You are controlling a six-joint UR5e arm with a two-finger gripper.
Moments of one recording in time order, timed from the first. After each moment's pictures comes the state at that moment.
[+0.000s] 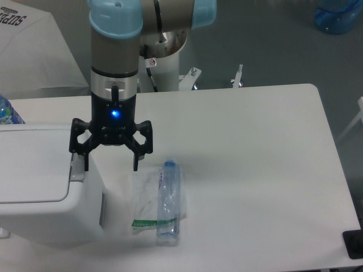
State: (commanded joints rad) arm 2.20 -1.76 -1.53 -0.94 1.33 0.03
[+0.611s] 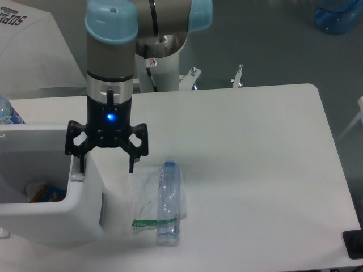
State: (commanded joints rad) arm 2.20 -1.76 -1.54 -0.94 1.33 0.03
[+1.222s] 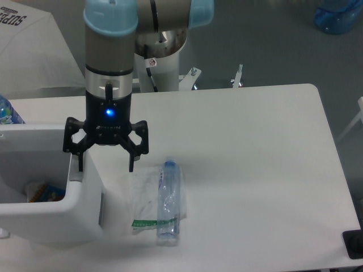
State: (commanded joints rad) arm 2.24 -1.76 -1.42 -0.94 1.33 0.09
